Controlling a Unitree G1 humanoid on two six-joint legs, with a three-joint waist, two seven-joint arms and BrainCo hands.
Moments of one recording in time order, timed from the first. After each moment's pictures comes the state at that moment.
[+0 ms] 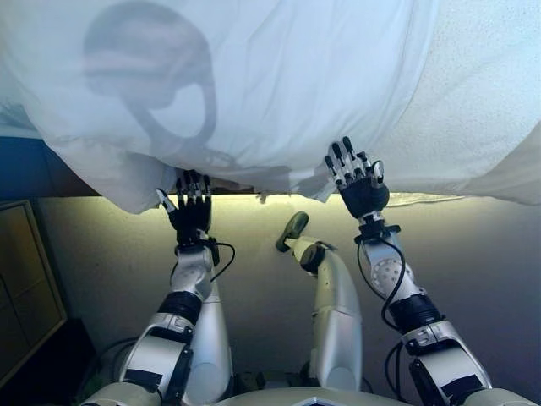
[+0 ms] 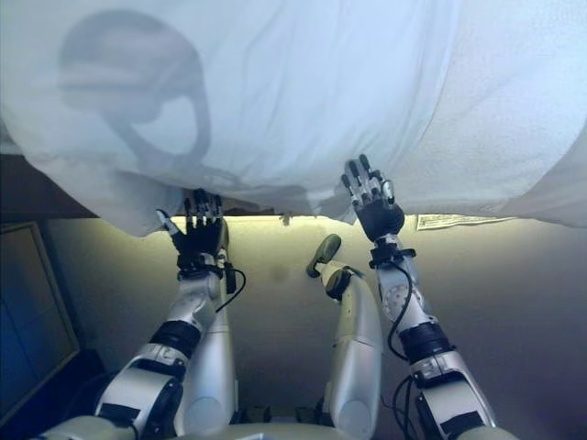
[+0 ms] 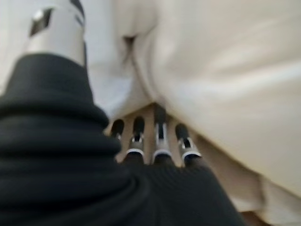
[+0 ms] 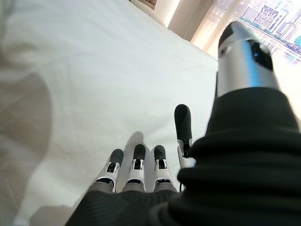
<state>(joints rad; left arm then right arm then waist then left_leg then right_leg) -0.47 0.20 -0.10 0.75 -1.96 -0.26 -0.44 -0.38 -0.30 0.21 0.35 1.35 -0.19 0.34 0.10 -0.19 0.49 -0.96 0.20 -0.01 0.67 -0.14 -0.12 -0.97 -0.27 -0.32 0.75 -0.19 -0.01</state>
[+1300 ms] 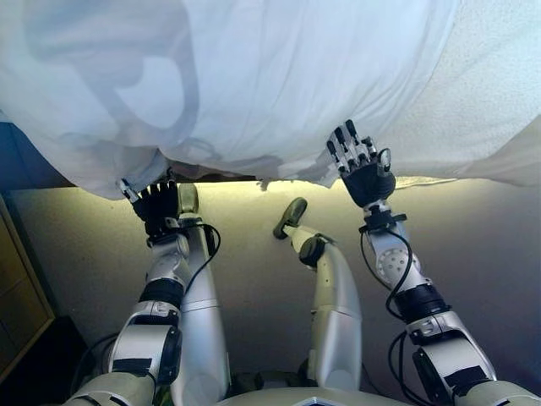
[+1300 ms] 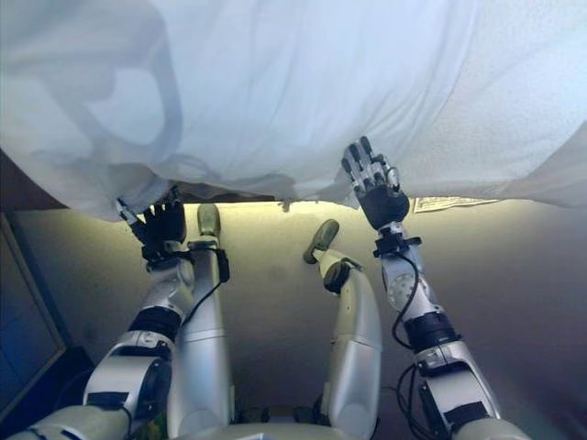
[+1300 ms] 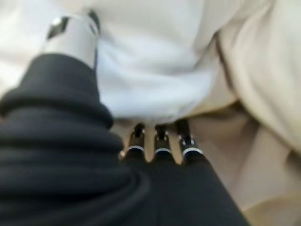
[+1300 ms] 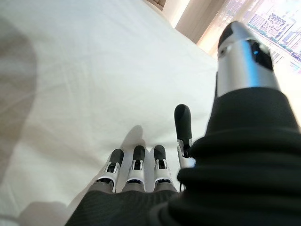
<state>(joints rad) -0.52 0.21 0.07 0.80 -1.96 -0.22 -0.62 -0.43 -0.32 0.19 0.35 1.36 -0.17 0.39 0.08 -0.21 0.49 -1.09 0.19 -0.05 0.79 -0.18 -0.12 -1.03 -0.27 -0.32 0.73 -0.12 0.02</state>
